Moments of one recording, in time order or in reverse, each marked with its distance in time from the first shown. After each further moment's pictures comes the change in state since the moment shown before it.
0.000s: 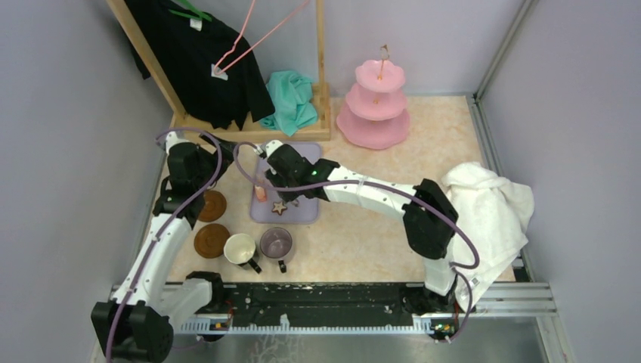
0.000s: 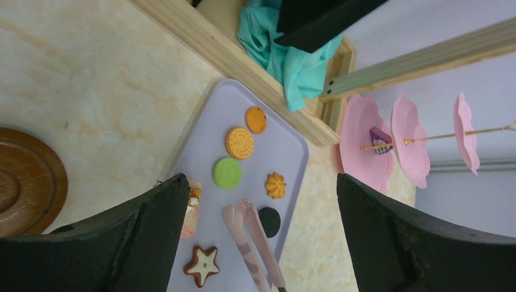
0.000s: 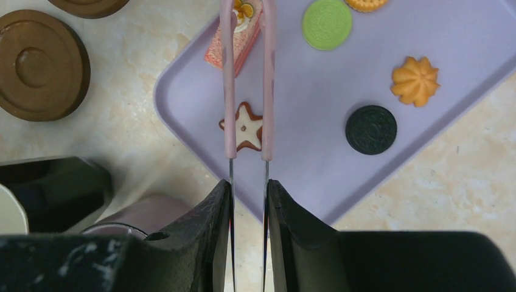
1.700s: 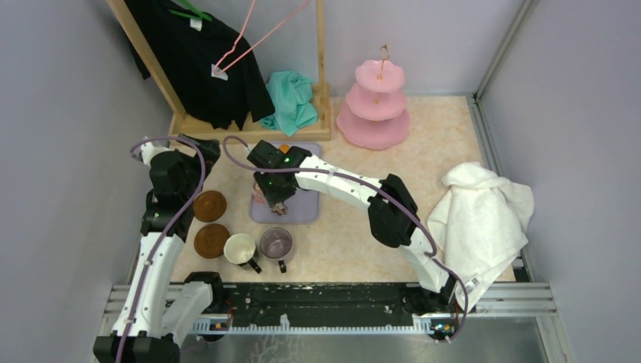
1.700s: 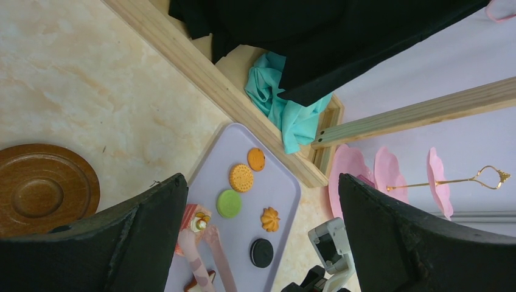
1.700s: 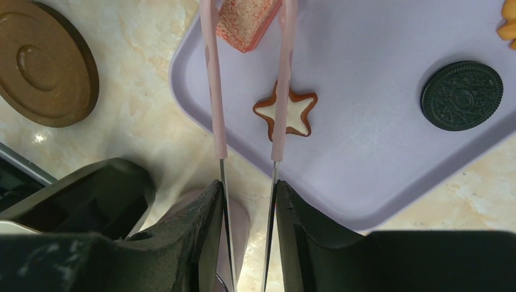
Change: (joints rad) left arm 0.080 -0.156 0.005 -0.060 -0.094 -0.031; right arm 0.005 0.338 0.480 -0.422 -0.111 0.225
